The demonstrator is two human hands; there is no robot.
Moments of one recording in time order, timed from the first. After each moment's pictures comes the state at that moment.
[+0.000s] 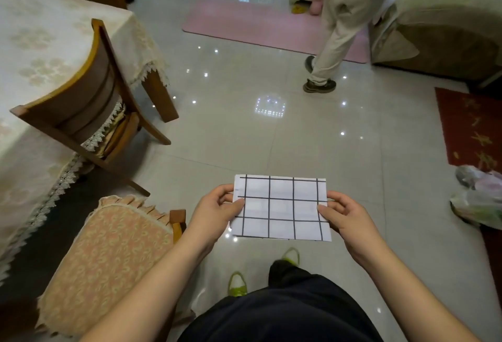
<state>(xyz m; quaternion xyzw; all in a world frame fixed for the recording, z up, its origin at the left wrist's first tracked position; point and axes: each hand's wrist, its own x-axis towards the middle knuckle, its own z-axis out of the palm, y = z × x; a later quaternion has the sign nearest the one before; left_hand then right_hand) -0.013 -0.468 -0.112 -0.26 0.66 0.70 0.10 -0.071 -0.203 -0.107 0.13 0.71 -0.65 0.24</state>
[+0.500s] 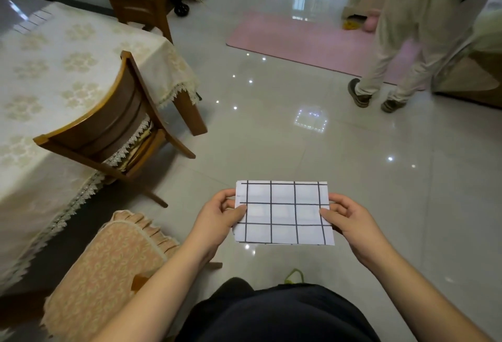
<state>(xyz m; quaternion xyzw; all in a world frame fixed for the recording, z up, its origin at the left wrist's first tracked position) -0.172 -0.444 -0.095 -0.33 0.65 0.68 0.04 -0.290 -0.194 -0.121 0.04 0.70 -0.63 0.33</state>
